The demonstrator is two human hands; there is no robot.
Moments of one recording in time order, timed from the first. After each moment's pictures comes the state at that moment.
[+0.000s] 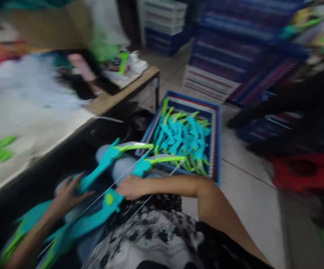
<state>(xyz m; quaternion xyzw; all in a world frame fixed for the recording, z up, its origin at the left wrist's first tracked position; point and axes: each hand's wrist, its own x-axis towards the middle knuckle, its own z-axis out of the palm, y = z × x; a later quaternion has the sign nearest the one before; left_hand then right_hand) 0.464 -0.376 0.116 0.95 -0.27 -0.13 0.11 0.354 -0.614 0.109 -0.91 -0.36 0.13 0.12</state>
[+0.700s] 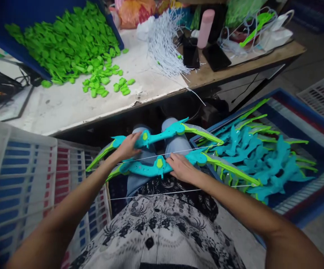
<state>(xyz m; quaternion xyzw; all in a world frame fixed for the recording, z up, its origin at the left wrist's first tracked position) 0.429 -0.324 0.109 0.97 -0.15 -0.10 0.17 0.371 -0.613 0.105 -0.89 -0.39 0.15 0.18</state>
